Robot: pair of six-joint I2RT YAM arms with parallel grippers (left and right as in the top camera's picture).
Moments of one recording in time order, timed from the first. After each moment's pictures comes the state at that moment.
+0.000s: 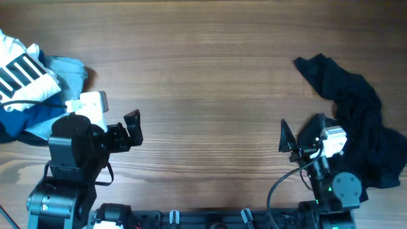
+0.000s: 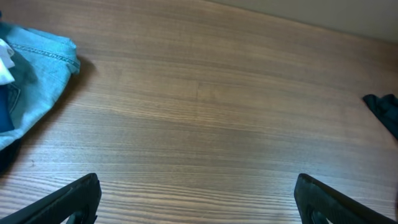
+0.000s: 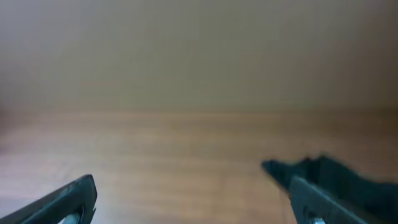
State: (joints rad) left arm -0.12 0.72 0.98 -0.91 0.00 -0.27; right arm 0.07 0.03 0.14 -0.12 -0.10 0.08
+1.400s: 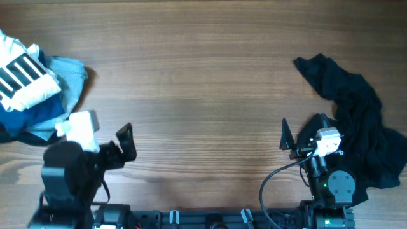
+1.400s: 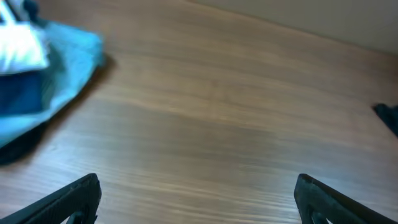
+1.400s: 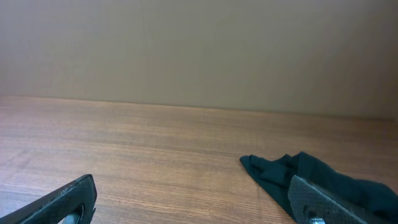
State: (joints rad) left arm -0.06 0.55 0.90 -0.97 0.00 -0.27; right arm -0.01 0.01 0.01 0.01 -0.14 -0.02
